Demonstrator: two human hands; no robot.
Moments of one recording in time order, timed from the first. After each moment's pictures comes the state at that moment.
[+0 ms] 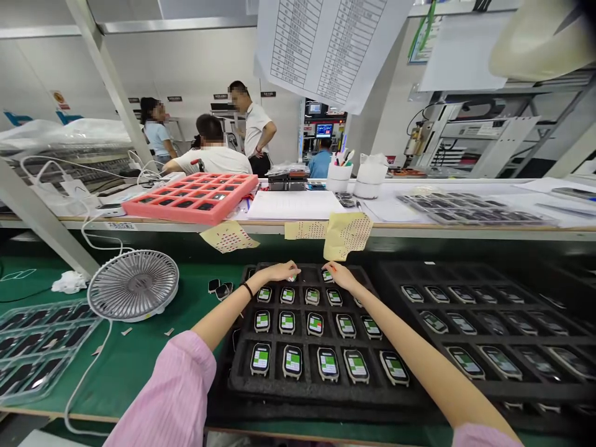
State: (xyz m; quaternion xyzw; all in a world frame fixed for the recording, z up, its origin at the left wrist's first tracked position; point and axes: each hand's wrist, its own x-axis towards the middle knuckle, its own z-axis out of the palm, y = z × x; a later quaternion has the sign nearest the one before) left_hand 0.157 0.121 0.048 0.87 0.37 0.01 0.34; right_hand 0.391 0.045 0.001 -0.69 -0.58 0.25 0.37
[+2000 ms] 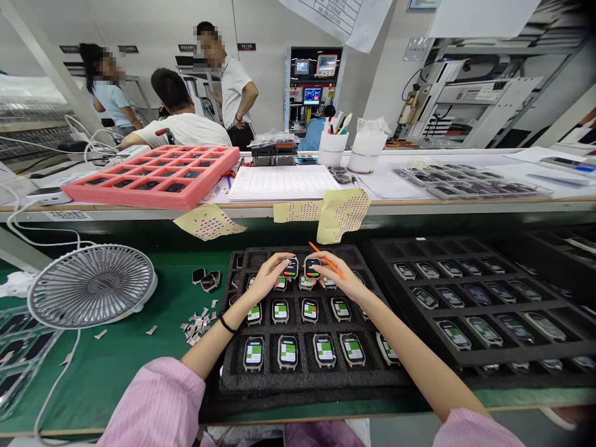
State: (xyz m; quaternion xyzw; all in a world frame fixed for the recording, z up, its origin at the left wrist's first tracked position) left_hand 0.143 0.042 0.038 0.68 0.29 0.35 0.57; right_hand 0.344 -0.033 0.042 -0.44 -0.56 0.47 0.52
